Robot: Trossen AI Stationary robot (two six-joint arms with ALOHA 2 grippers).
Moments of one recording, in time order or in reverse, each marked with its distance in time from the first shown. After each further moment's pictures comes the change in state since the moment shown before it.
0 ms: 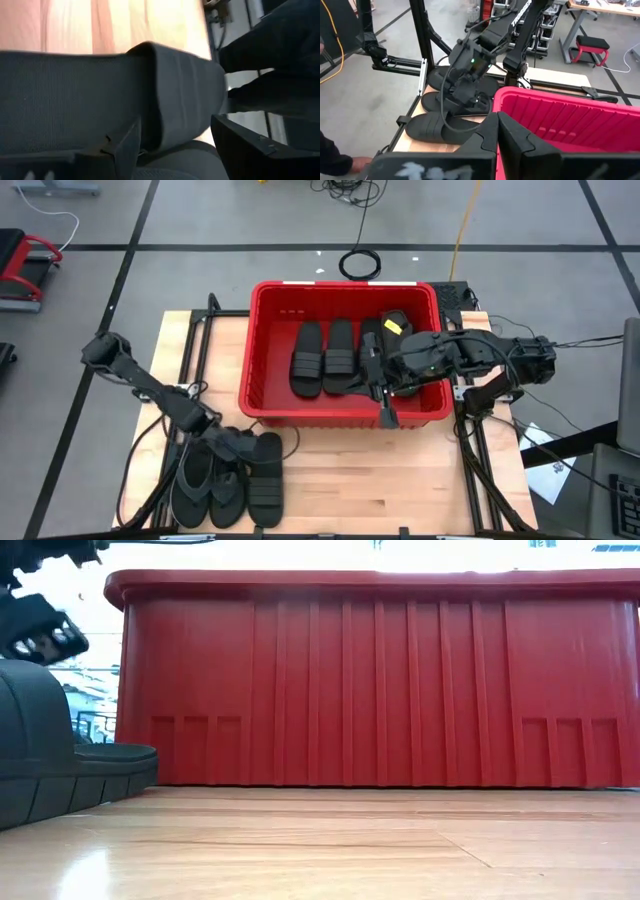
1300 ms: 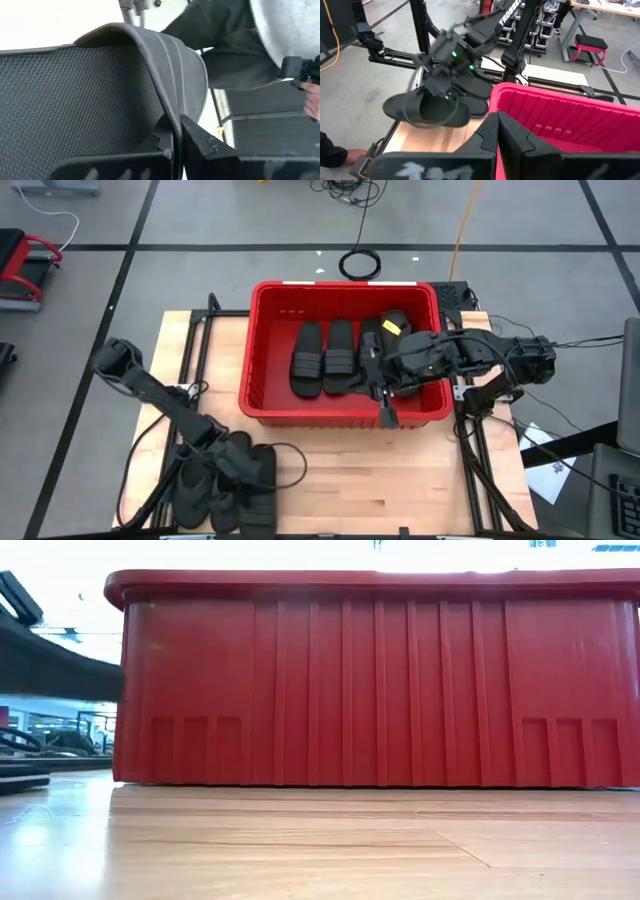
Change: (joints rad) left arm -0.067 0.159 0.080 0.225 0.239 -0.036; right arm -0.009 0.000 -0.001 -0.021 -0.001 -0.035
